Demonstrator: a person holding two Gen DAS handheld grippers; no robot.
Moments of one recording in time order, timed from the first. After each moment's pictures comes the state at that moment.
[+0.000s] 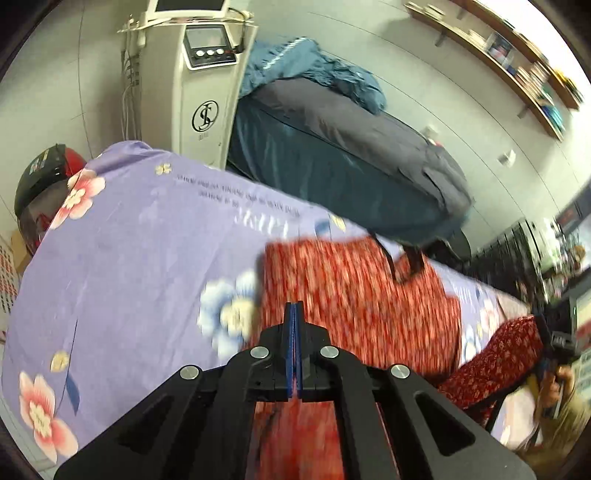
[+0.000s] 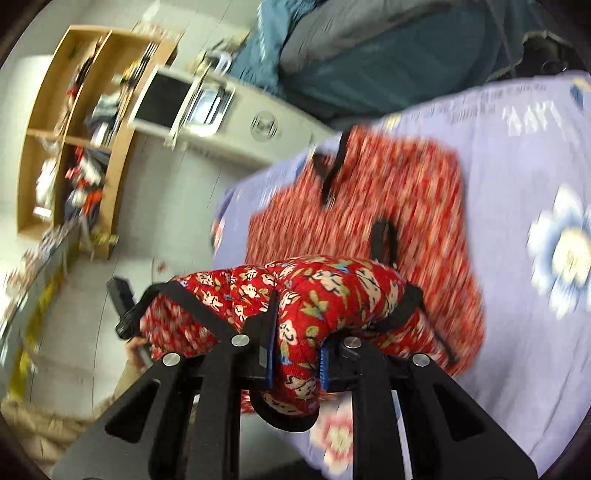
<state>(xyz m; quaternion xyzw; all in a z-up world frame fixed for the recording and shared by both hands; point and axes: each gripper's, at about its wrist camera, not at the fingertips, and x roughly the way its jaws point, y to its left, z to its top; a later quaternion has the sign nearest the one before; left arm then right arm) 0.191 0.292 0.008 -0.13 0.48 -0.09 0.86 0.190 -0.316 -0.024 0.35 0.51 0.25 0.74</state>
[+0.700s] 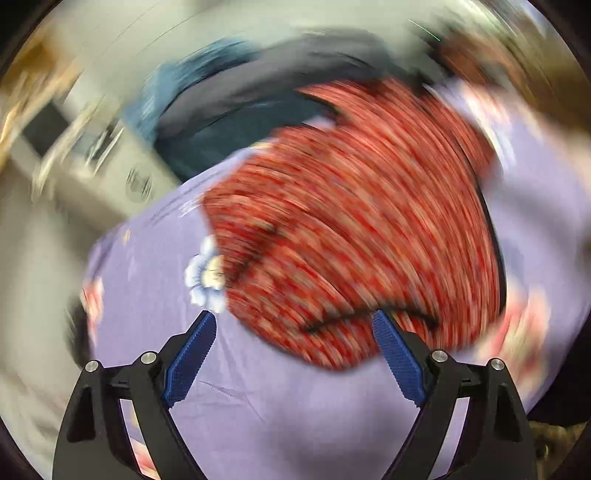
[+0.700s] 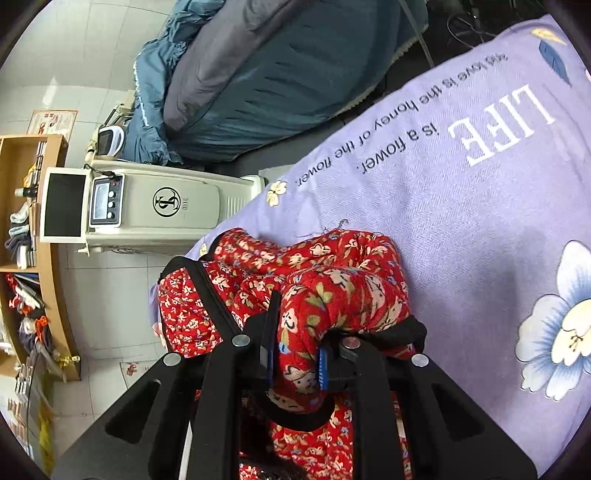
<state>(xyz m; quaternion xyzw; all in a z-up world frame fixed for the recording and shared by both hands) 0.015 0.153 -0.071 0.31 0.44 -0.21 0.82 0.323 -0.356 -0.127 0.43 0.55 0.06 0.71</state>
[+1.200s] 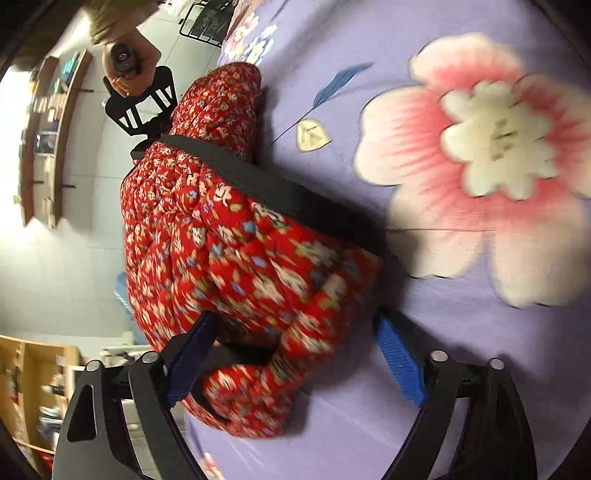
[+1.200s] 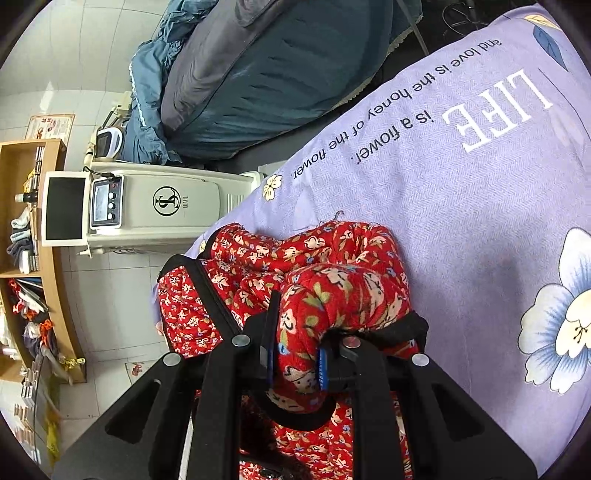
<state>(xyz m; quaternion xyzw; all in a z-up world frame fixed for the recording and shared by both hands) -0.097 0.065 -0.223 0.67 0.18 -0.29 0.66 0.318 -0.360 -0.132 0.44 0.55 0.06 0.70</state>
